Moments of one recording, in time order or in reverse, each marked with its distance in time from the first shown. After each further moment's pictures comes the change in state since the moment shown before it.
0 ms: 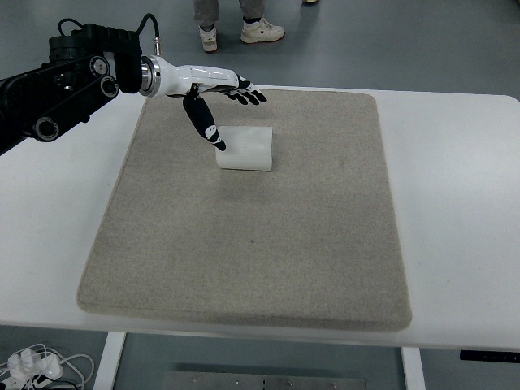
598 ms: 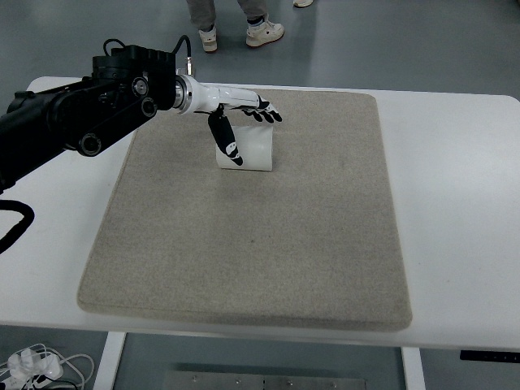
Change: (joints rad) left arm -0.002 -0.148 0.046 0.107 0.042 0.046 0.034; right arm 0.000 0.000 0.000 0.000 0.000 0.000 0.000
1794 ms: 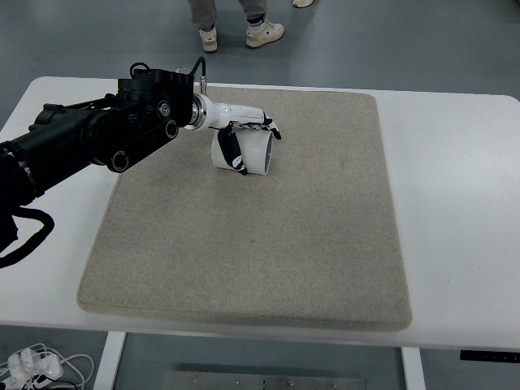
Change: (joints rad) left arm 0.002 -0.076 0.109 0.093 0.010 0.075 0.000; right arm 0.000 0.000 0.000 0.000 0.000 0.000 0.000
